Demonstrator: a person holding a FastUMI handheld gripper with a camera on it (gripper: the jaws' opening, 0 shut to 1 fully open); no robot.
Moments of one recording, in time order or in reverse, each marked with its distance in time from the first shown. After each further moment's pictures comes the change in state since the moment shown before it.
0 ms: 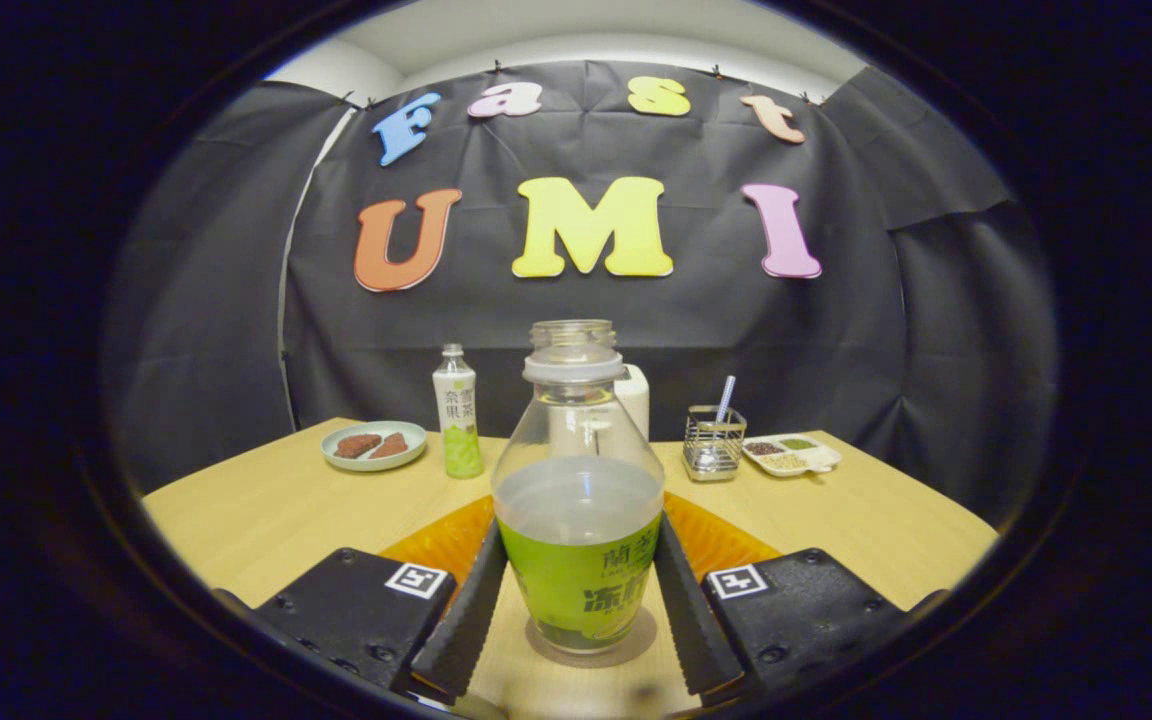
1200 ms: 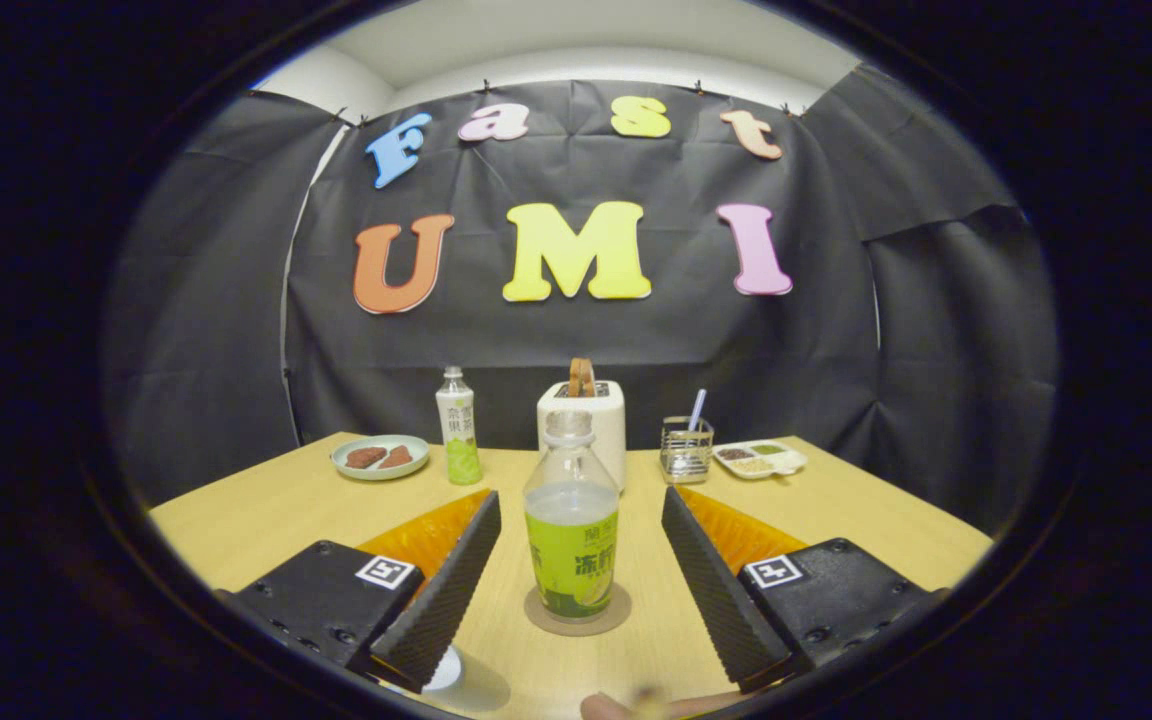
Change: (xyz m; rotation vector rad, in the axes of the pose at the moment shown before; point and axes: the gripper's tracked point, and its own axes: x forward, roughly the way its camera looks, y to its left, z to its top) arm -0.093 -0.017 0.025 -0.008 -0.087 -0.058
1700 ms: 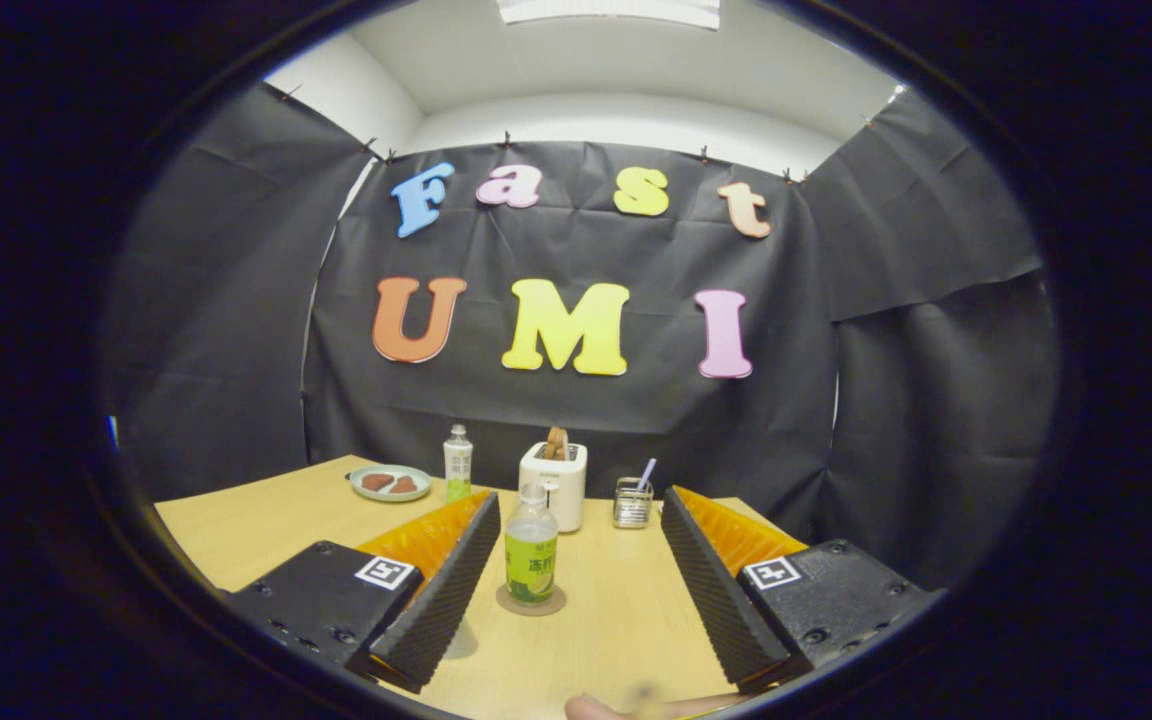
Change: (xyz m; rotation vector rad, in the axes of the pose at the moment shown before) arm -0.160 -0.050 0.077 -0.045 -0.112 0.006
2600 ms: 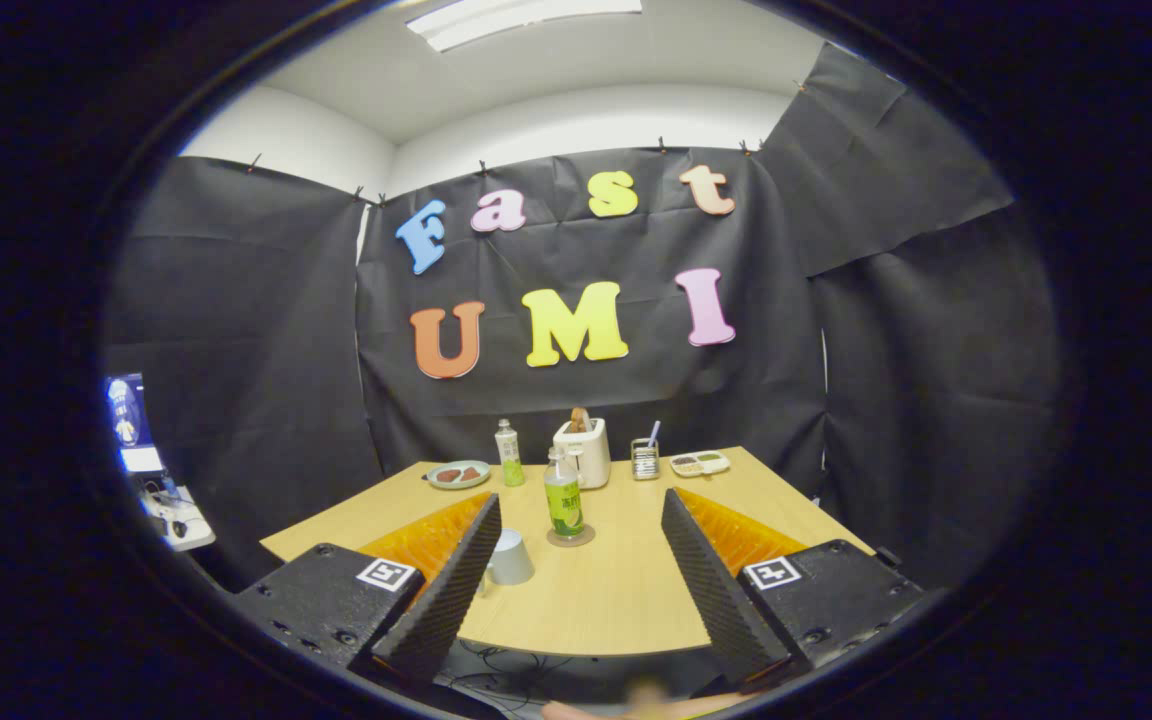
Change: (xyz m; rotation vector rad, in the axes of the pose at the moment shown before) arm -0.196 -0.036 -0.004 0.153 0.079 0.097
